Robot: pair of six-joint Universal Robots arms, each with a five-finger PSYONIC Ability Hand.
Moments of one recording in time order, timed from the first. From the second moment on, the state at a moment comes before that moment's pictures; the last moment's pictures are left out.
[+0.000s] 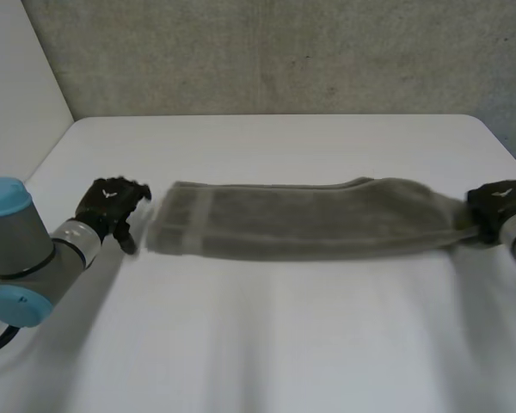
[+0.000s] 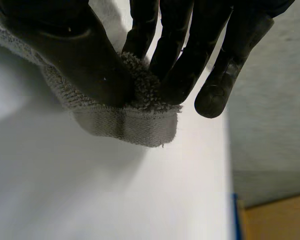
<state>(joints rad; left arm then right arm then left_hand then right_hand) 4.58 -2.21 -1.55 3.51 -1.27 3.50 1.56 -1.04 1.50 -0.11 1.52 2.51 0.47 0.47 0.46 0.46 0.30 1.32 1.31 1.34 1.34 1.14</state>
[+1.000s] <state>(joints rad) 4.34 -2.01 -1.55 3.53 -1.28 3.34 2.21 -1.05 1.36 -0.10 1.54 2.51 0.33 0.33 0.33 0.34 0.13 0.23 0.24 0.24 0.25 0.06</state>
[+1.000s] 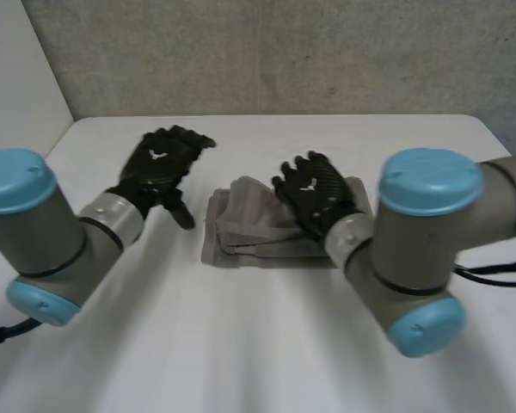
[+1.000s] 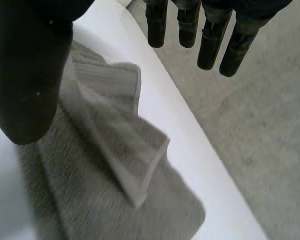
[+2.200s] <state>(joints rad) 4.23 -2.54 -0.98 3.36 -1.71 3.10 1.99 -1.06 1.66 -0.29 1.47 2.63 0.42 0.43 0.42 0.42 0.26 0.55 0.54 0.54 0.54 0.38</state>
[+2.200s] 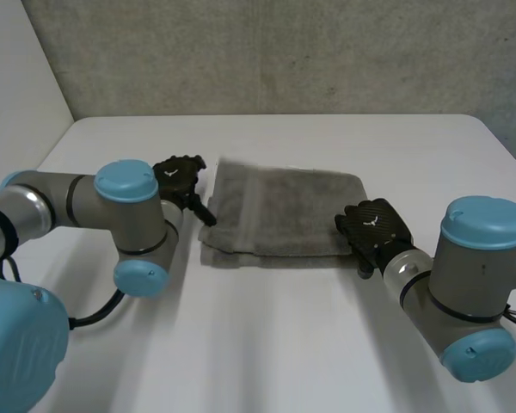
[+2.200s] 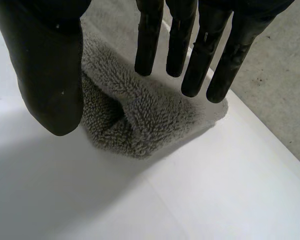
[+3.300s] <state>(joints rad) 4.26 -2.06 -1.36 3.43 -1.68 3.10 2.19 -1.05 1.40 -0.32 1.58 2.20 0.42 0.42 0.42 0.42 0.26 1.31 1.31 1.31 1.31 1.14</state>
